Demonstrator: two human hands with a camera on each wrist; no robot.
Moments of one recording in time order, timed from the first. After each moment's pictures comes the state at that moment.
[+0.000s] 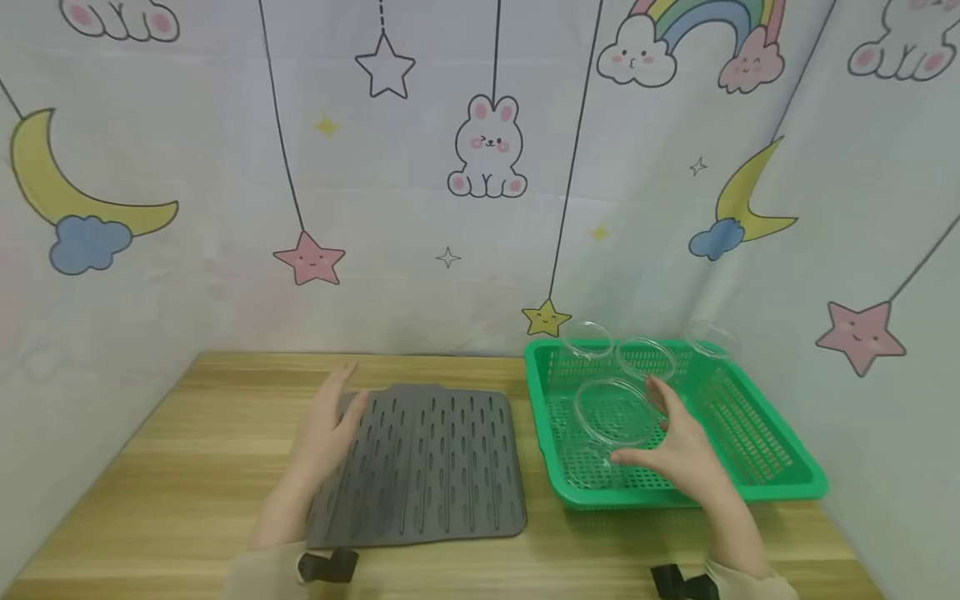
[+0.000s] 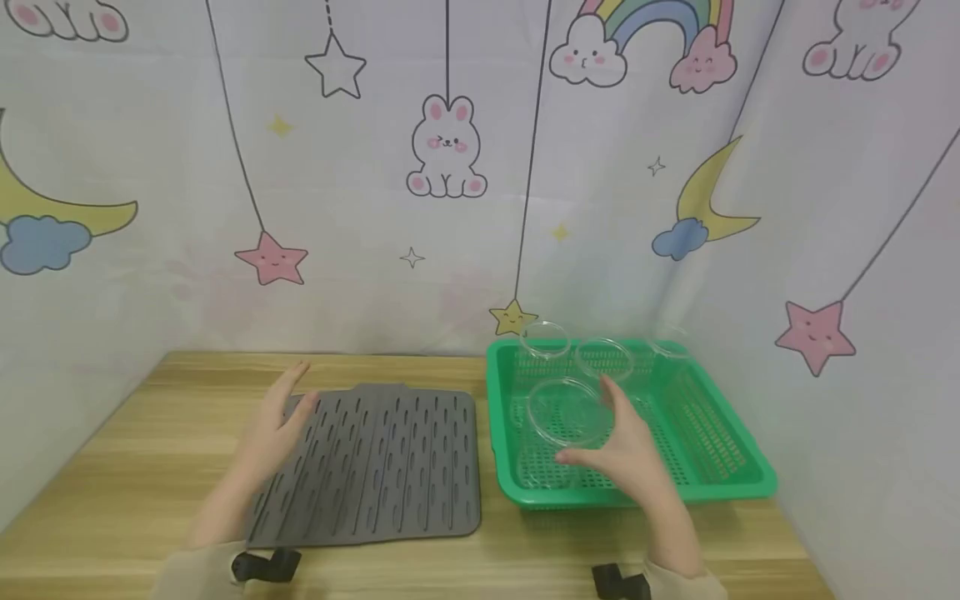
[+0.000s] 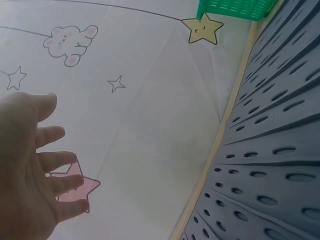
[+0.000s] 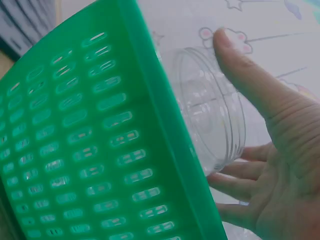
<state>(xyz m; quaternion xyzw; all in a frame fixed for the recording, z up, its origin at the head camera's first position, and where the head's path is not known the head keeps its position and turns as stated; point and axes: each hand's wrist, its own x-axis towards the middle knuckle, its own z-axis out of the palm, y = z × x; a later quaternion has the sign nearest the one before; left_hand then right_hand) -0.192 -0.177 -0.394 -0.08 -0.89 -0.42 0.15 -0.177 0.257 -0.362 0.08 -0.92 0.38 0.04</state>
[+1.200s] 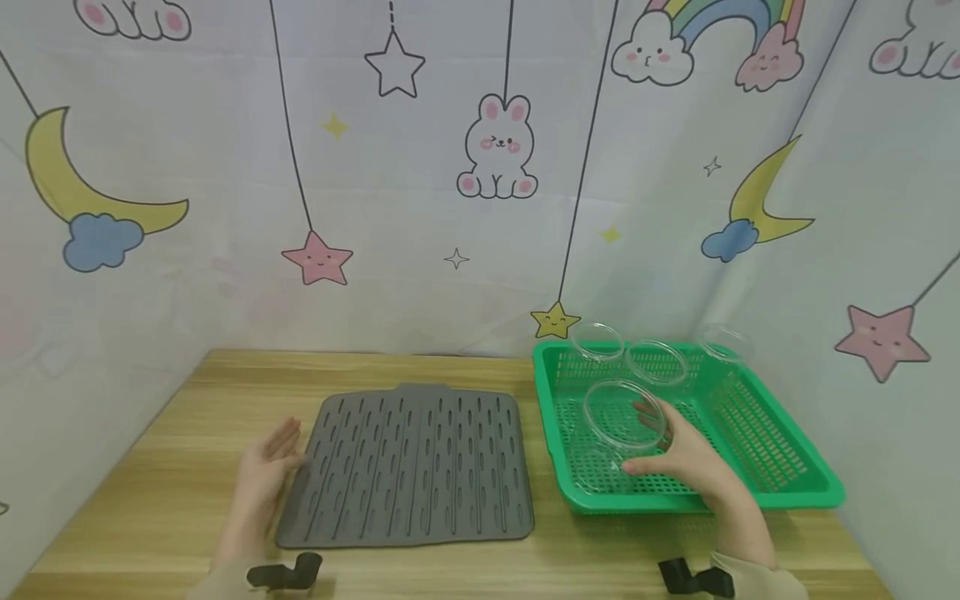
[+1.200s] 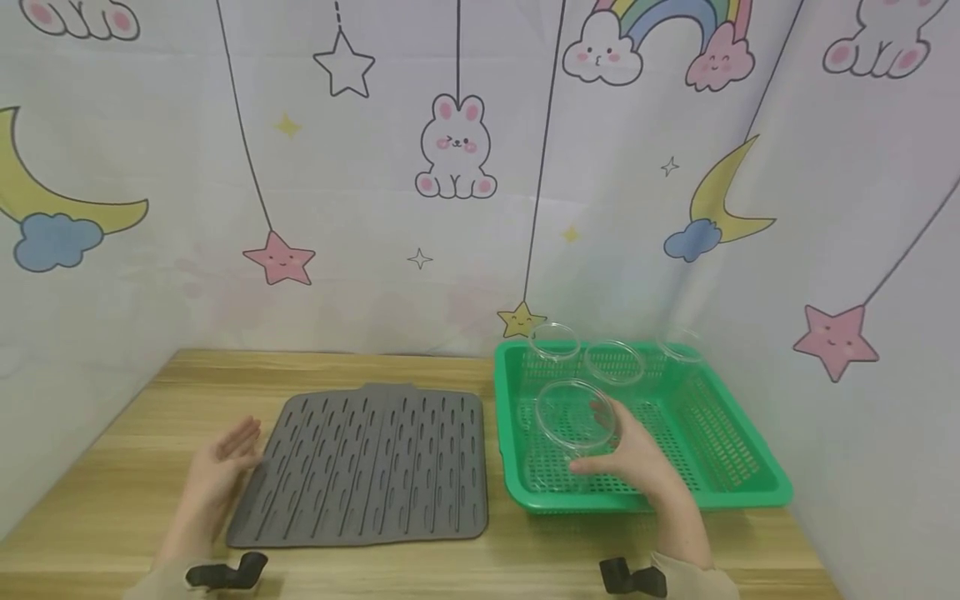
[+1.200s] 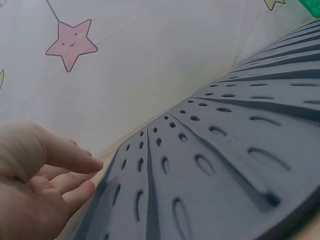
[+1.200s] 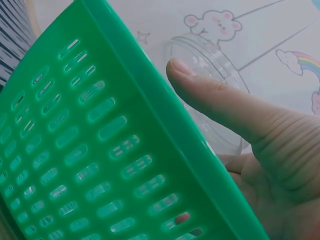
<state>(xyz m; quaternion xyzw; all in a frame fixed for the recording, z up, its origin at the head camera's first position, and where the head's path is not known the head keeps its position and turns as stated) -0.188 -0.267 -0.473 0.12 -0.73 -0.67 -0.01 -0.196 0.274 -0.377 0.11 -0.87 0.48 -0.08</state>
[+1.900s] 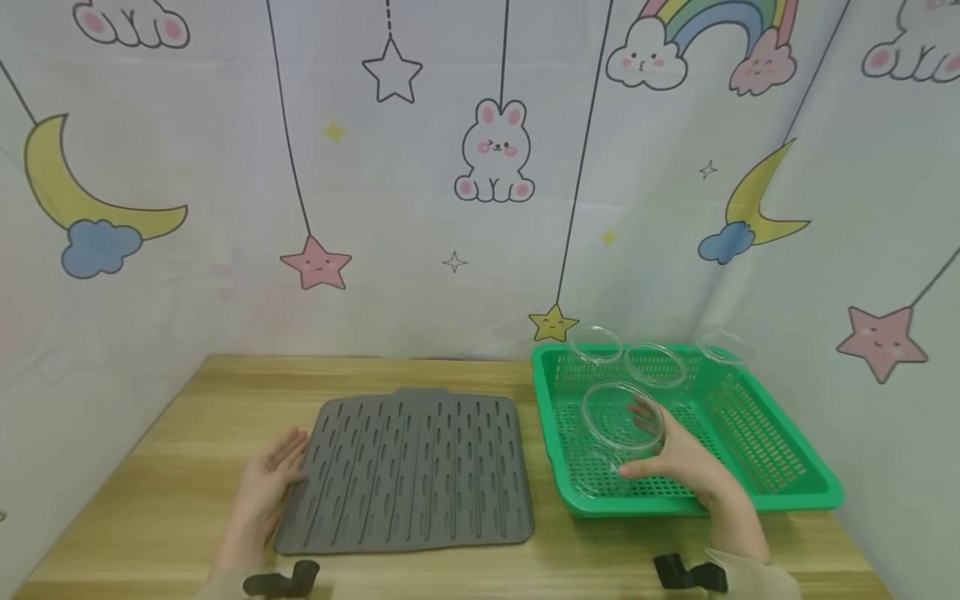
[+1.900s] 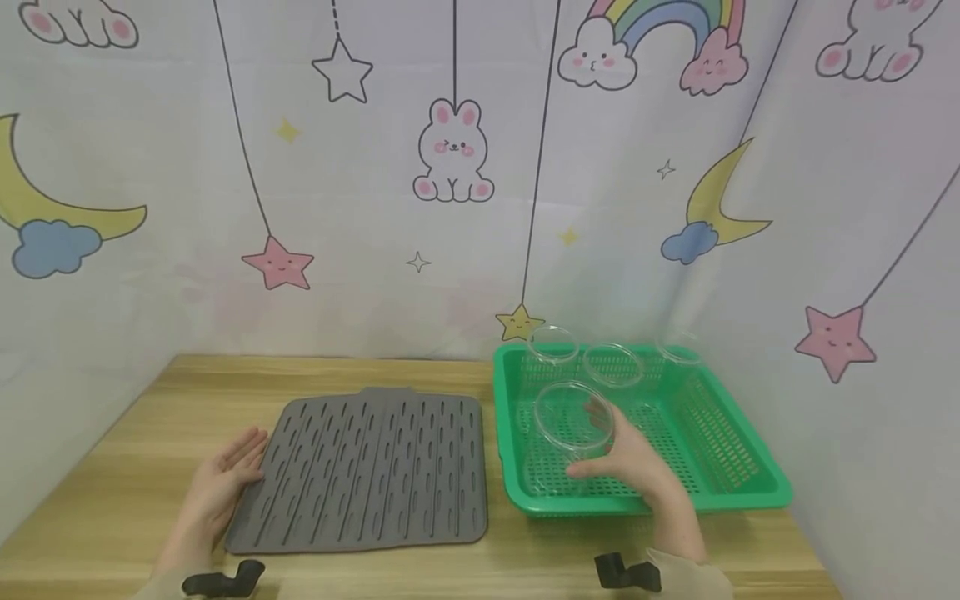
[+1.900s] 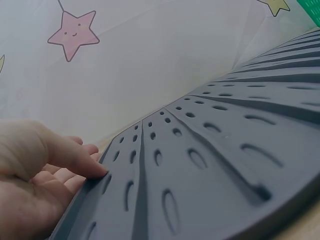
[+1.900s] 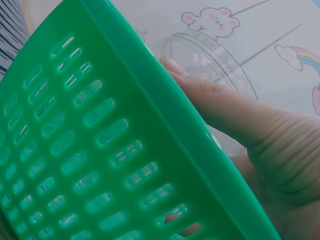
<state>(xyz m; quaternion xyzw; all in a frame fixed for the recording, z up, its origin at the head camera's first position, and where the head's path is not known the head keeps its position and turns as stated) -0.190 -0.269 -0.487 0.10 -0.68 -0.72 -0.03 -0.203 0.274 -0.383 0.14 -0.86 0.49 -0.10</state>
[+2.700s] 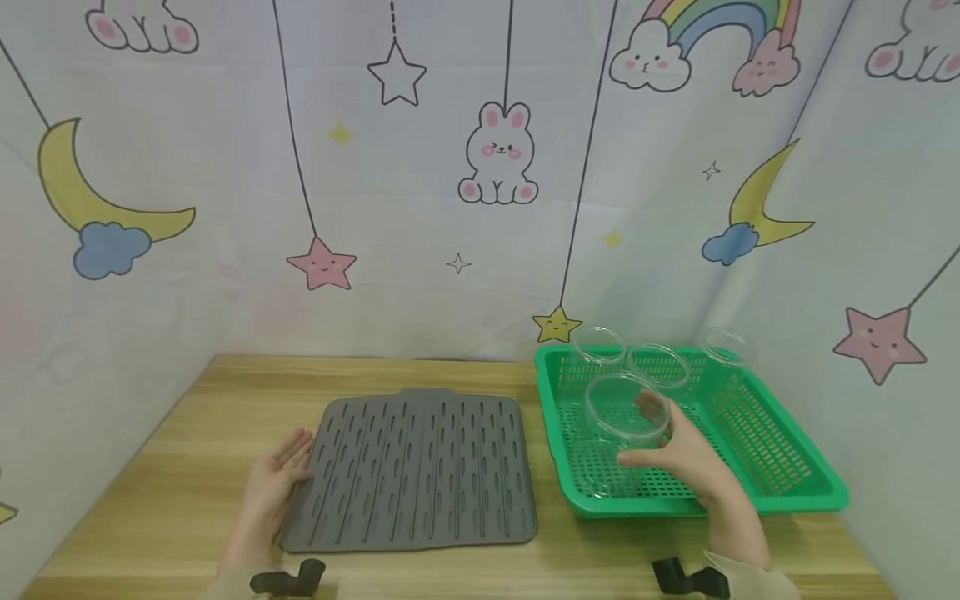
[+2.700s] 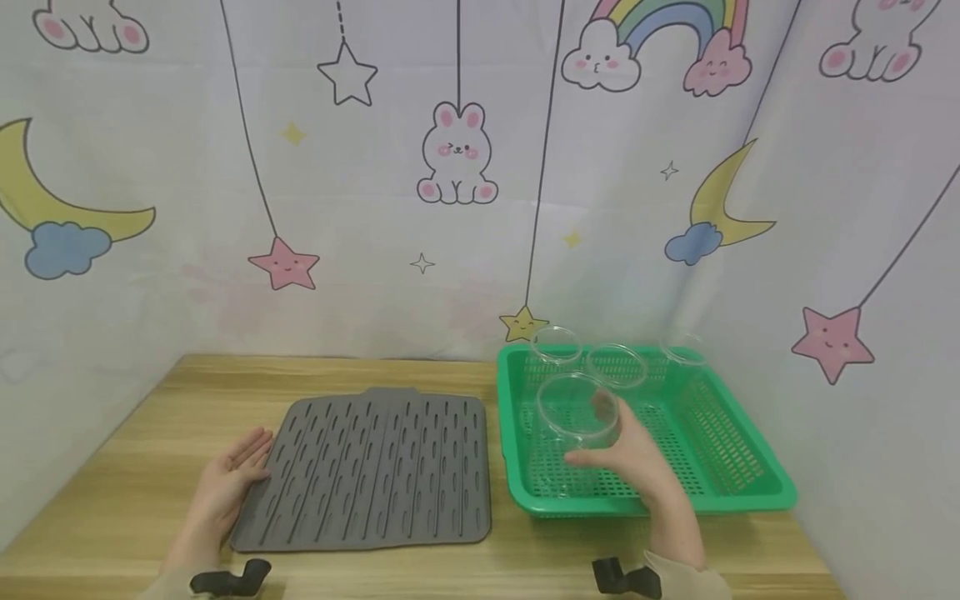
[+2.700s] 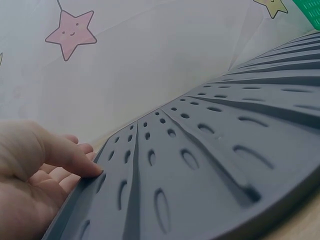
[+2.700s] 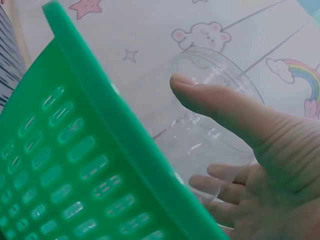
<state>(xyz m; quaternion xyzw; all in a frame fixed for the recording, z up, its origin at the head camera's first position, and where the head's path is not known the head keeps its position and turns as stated) -0.190 -0.269 -0.487 0.11 -0.67 -0.73 -0.02 -0.193 0.262 -0.371 0.09 -0.86 0.49 -0.05</state>
